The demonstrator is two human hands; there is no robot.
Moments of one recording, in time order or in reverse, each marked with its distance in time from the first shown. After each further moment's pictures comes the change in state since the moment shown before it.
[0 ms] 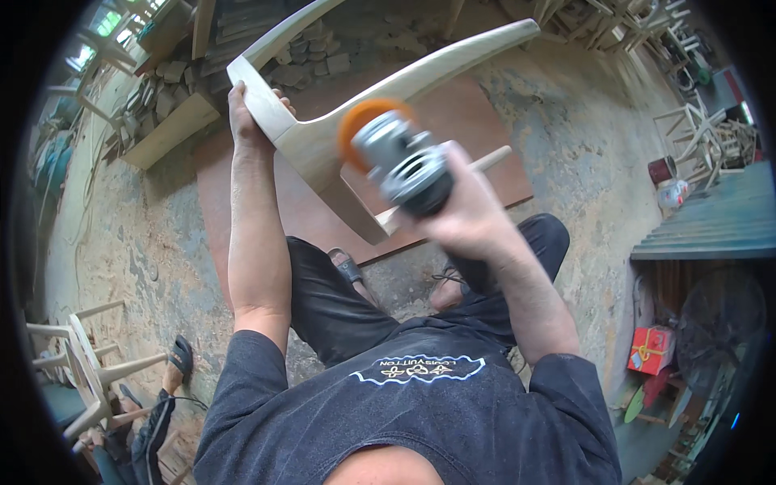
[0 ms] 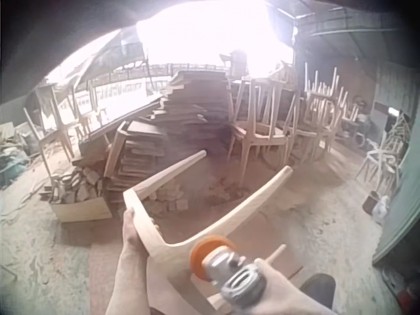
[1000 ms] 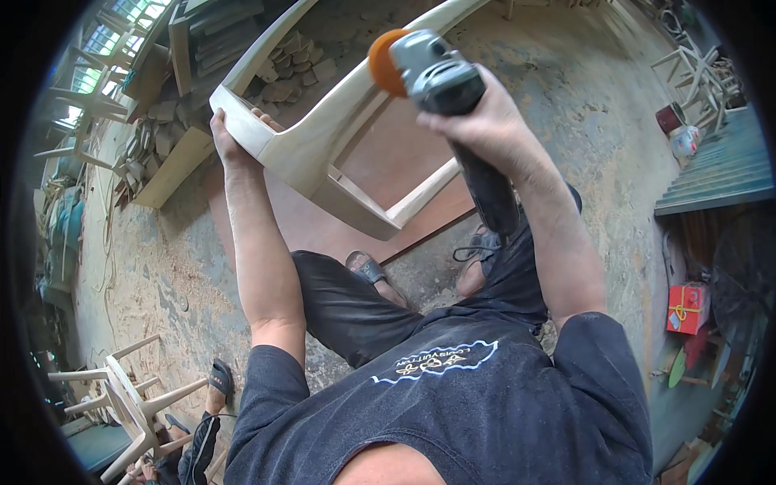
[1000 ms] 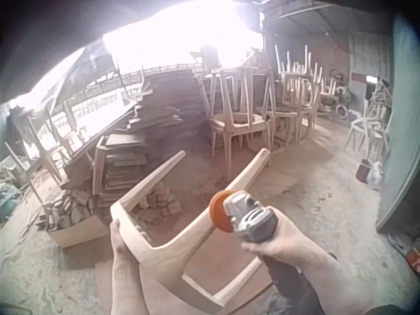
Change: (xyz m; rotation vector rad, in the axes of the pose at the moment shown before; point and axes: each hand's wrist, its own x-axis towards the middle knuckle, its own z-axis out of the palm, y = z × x) left_hand 0.007 0.015 -0.010 -0.034 -0.075 -0.169; right_hand 0.052 0.014 -0.049 0.044 0.136 0.132
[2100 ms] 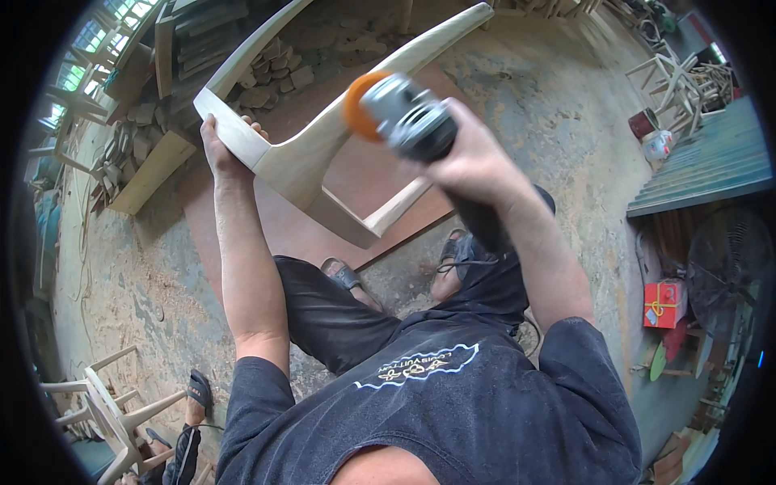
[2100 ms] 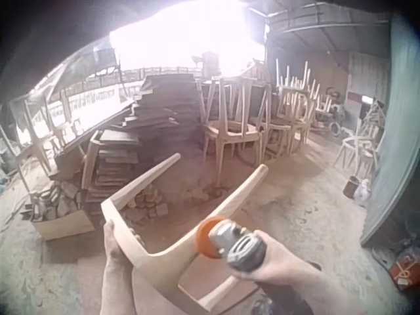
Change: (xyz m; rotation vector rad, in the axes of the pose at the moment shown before) left_hand -0.024 -0.022 0.011 0.057 0.040 0.098; right_hand -0.028 0.006 0.002 -0.150 -0.114 -0.136
